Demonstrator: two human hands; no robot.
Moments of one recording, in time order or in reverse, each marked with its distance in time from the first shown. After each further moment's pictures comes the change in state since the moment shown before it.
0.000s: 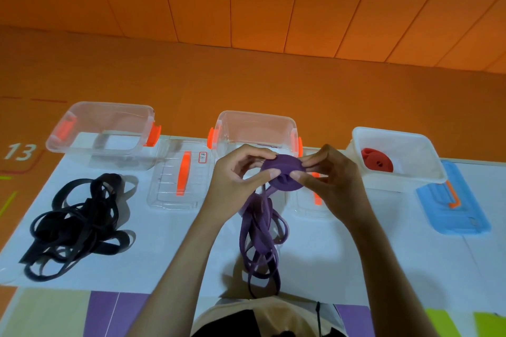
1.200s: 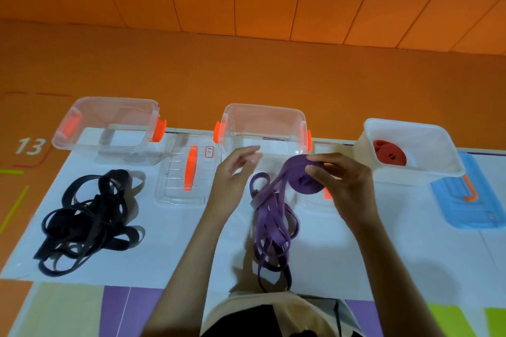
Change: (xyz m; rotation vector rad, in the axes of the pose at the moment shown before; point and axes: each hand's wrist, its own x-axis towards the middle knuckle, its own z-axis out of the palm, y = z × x) left_hand 0.003 -0.060 -0.021 0.129 0.134 -0.313; right_hand -0.005 0.021 0.008 0.069 0.114 0.016
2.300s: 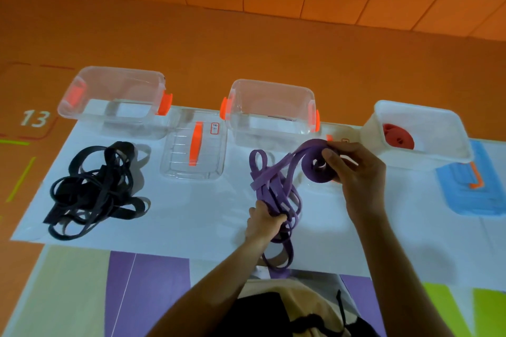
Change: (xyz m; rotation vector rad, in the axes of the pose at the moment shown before) left_hand -0.070 -0.139 0.072 0.426 -0.080 -0.690; right_hand -0.024 0.022 0.006 0.133 0.169 0.156
